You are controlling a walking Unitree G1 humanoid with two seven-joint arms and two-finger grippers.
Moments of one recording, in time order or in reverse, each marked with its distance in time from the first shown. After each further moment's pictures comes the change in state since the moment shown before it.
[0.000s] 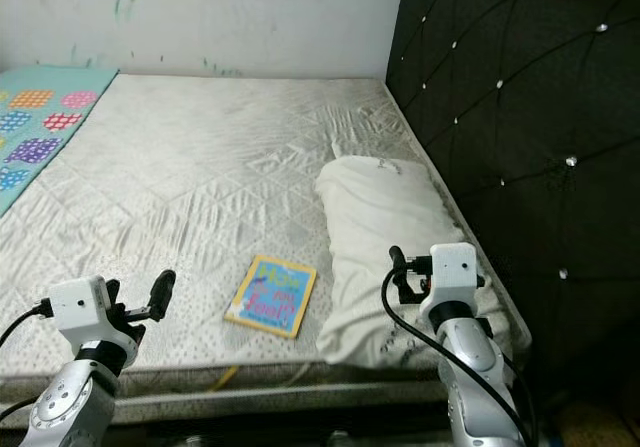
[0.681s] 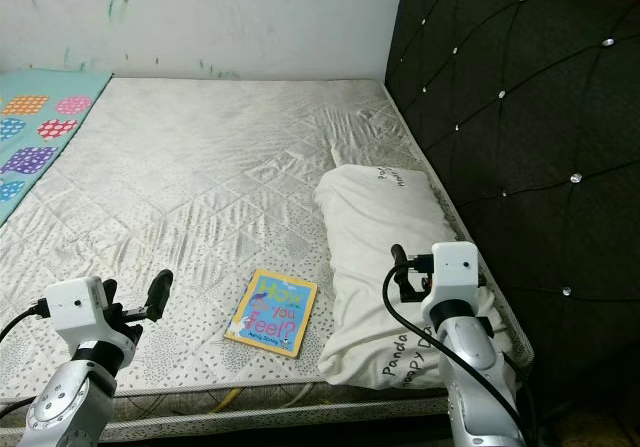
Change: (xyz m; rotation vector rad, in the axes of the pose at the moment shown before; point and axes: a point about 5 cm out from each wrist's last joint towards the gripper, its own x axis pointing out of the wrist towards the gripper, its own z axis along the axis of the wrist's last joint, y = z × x) left arm 0.000 0.003 0.001 0.005 -0.002 0.001; right arm 0.000 -0.002 0.000 0.004 0.001 -0.020
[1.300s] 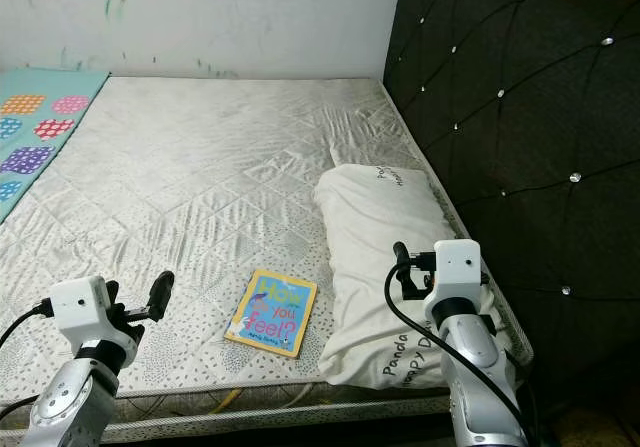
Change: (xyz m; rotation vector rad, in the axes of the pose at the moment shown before) left arm 0.003 0.001 -0.004 -0.001 0.019 0.010; right arm 0.001 -0.003 0.002 -0.003 -0.007 -0.008
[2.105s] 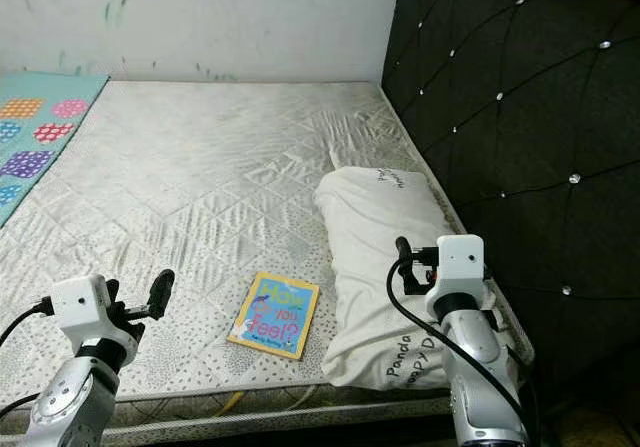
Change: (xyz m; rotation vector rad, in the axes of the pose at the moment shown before) left arm 0.002 -0.001 0.002 -0.001 -0.007 -0.003; right arm 0.003 -0.002 0.005 0.005 -0.019 -0.009
